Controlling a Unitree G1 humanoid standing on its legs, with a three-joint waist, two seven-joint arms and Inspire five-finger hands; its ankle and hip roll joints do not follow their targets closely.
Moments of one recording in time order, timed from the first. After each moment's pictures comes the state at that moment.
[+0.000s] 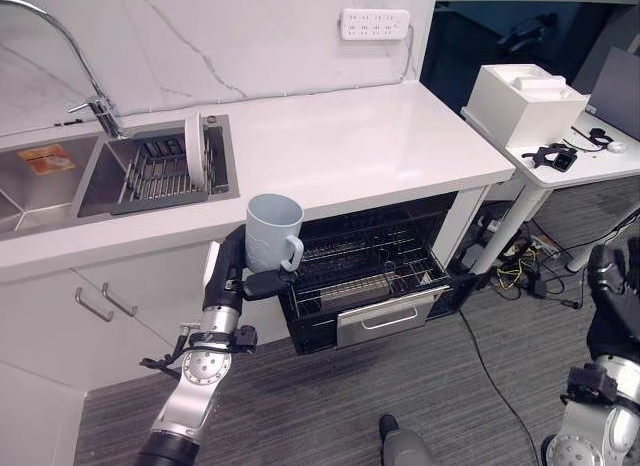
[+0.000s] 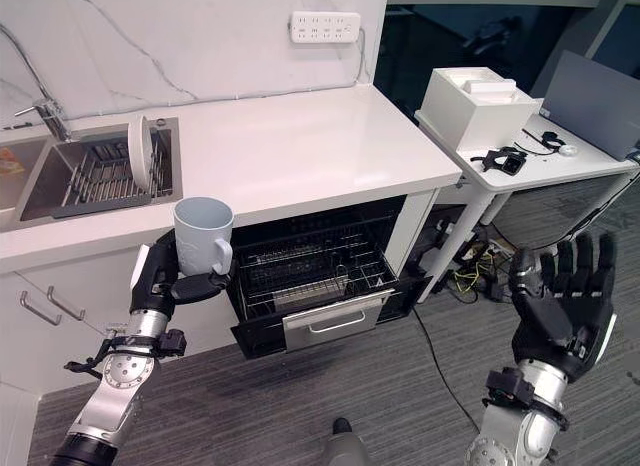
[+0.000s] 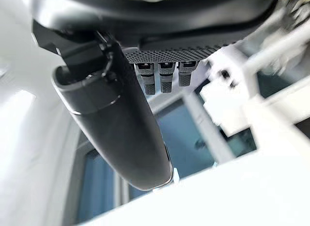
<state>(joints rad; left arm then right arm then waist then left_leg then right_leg) -0.05 0.44 -0.15 0.11 -0.22 -0.25 0.23 0.19 -0.22 -0.28 -0.18 0.87 -0.47 -0.03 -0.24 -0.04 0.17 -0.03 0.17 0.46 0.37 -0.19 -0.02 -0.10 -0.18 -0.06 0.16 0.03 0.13</state>
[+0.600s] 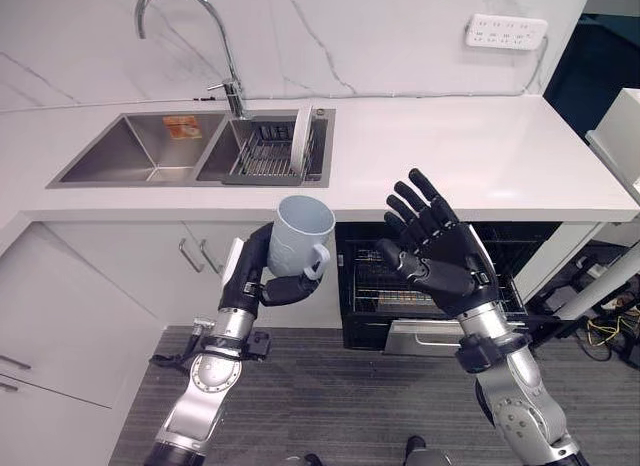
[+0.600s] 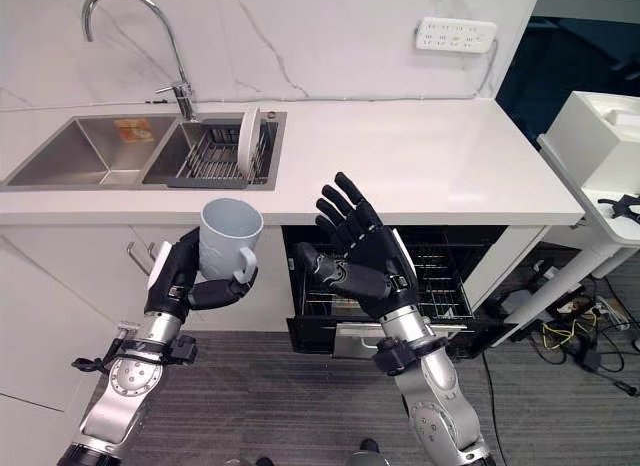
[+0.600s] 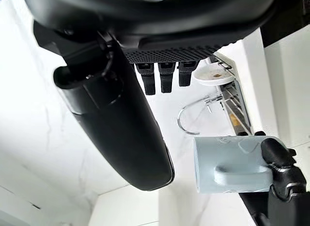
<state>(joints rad) -0.01 0.43 -0.20 -0.04 -0.20 -0.22 0.02 0.02 -0.37 0.20 -0.29 0.78 -0.15 0.12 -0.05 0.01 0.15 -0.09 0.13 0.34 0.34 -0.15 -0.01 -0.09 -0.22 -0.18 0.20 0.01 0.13</state>
